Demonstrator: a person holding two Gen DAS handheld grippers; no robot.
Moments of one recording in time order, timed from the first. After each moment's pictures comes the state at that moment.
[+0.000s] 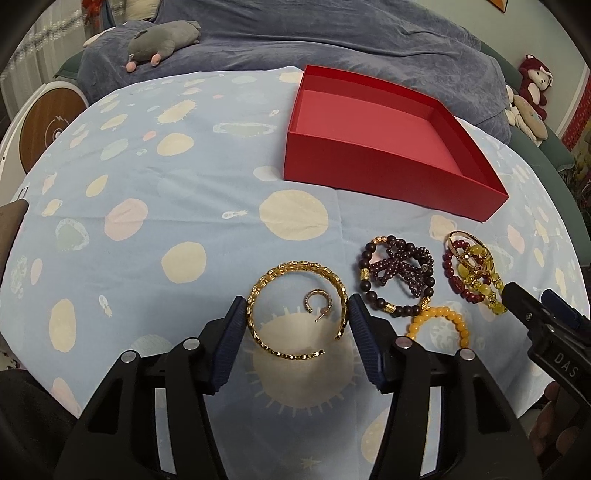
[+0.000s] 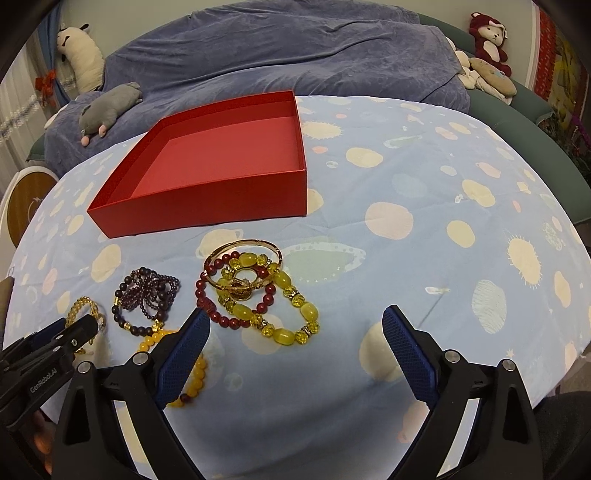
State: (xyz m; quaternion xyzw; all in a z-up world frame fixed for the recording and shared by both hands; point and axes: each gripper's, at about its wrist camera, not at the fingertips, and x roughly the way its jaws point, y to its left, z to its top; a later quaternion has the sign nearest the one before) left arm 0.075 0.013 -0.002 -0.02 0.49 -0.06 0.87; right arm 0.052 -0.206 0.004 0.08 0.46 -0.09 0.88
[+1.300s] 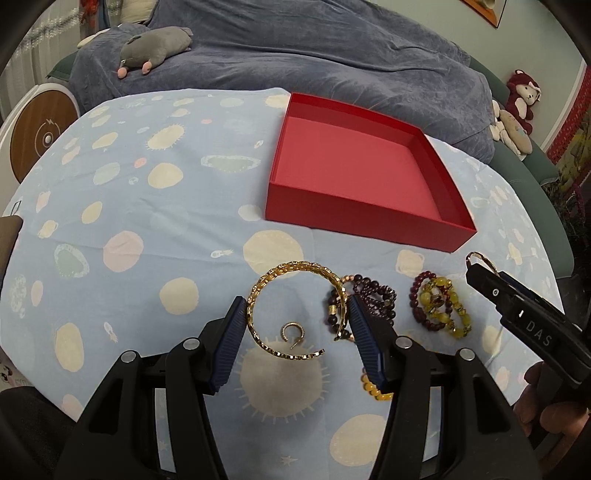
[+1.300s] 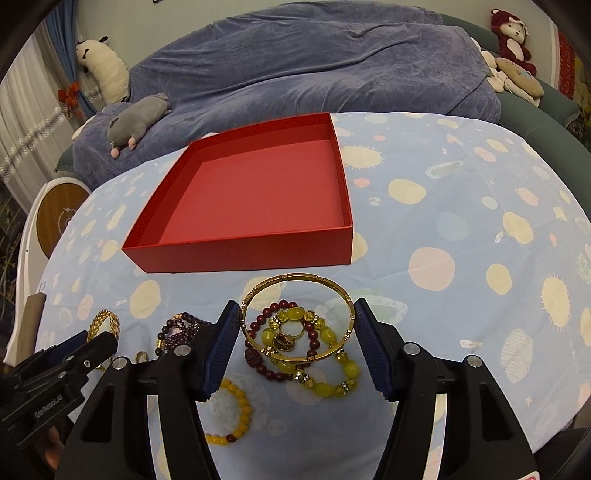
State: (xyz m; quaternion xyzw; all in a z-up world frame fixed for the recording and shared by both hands) left arm 0.085 0.013 0.038 -0.05 0.47 -0.09 0.88; right arm 0.077 -0.209 0.039 0.11 0.44 -0.02 0.89
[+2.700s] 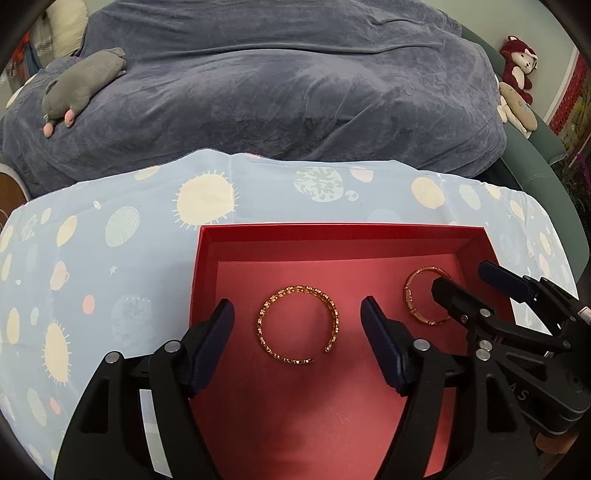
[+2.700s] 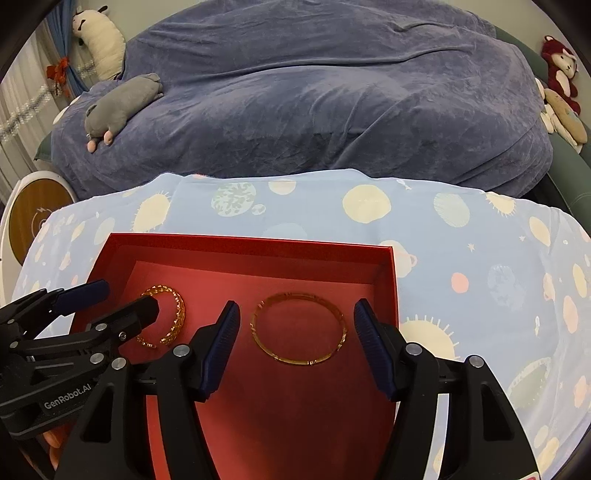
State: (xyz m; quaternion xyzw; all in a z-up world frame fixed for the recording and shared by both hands) left arm 0.365 -0.070 0.021 0.02 0.50 -0.13 0.86; right arm 0.342 -0.229 0.018 0.05 0.47 0.00 0.88
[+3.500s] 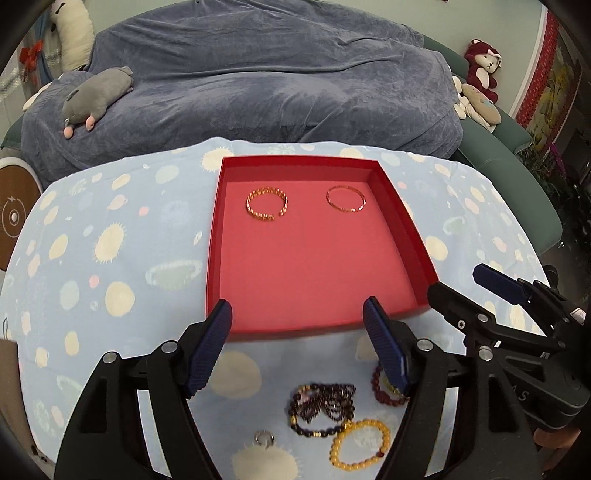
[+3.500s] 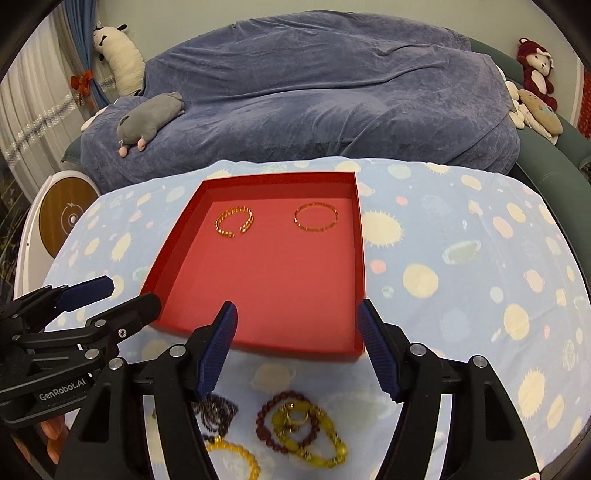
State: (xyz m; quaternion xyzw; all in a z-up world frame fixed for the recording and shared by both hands) left arm 0.167 -0.042 0.086 0.02 0.47 -0.16 0.87; right arm 0.128 -0.205 0.078 0.06 0.44 -0.01 0.89
